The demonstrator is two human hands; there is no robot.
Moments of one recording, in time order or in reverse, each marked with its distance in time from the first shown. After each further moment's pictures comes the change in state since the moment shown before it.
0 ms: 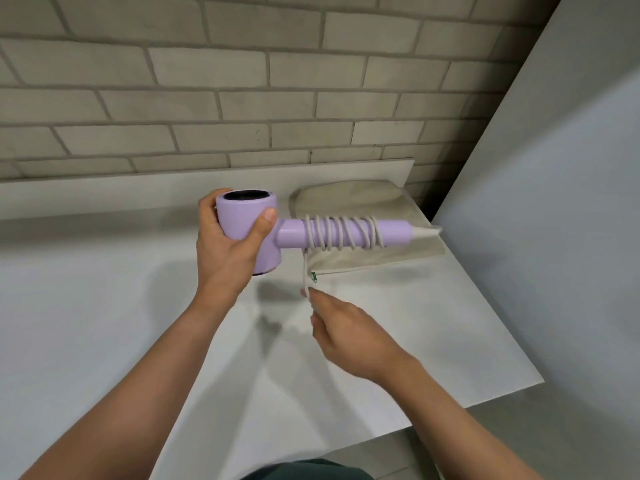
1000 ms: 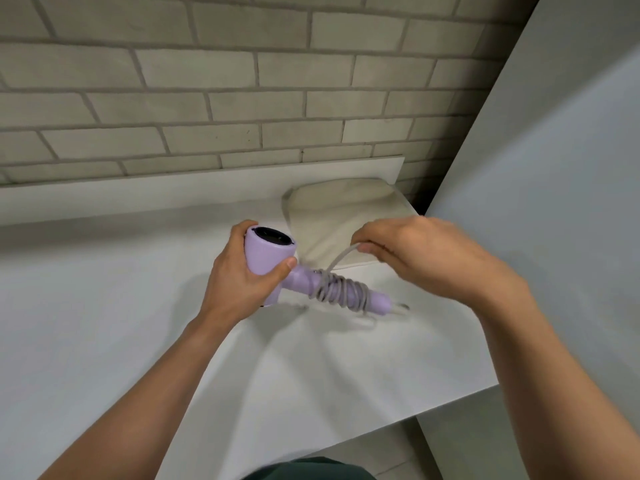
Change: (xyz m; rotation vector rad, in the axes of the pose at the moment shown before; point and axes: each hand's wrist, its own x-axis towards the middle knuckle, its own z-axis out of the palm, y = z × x) left_hand -0.021 -0.032 -0.004 0.326 -0.289 0.070; right_hand -0.004 0.023 -0.144 -0.288 0.065 -0.047
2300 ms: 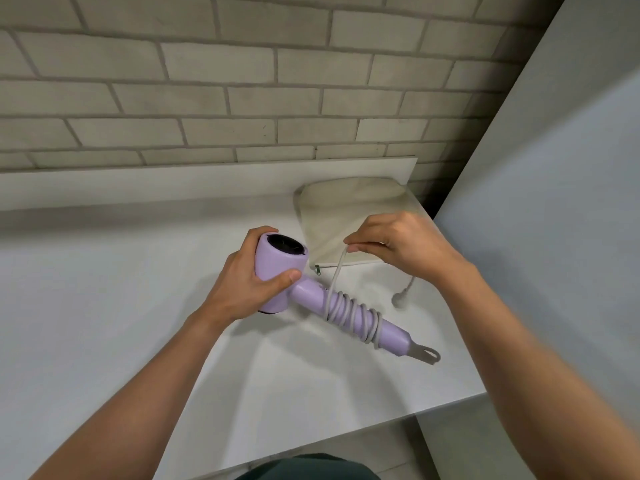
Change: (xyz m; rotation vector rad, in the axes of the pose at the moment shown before) left_hand -0.011 -0.013 -0.015 -0.071 -0.208 0.038; right_hand 0.041 0.035 0.065 0.169 0.199 -0.166
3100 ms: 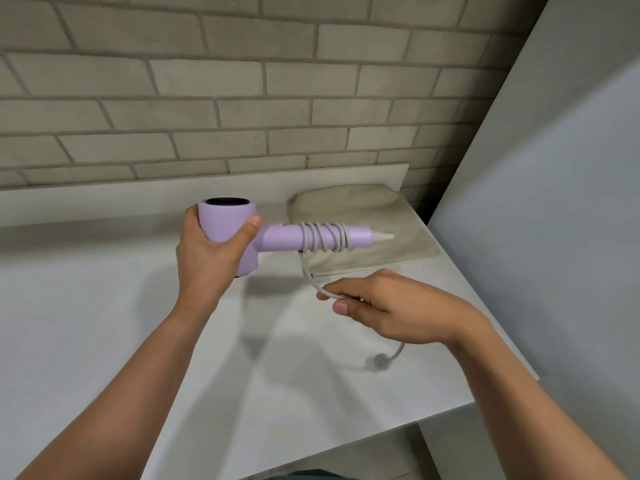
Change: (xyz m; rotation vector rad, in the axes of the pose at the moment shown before) left_hand 0.027 0.042 -0.018 -0.111 0.561 -0.226; right_hand -0.041 -0.066 -0.025 0.297 -0.429 0.122
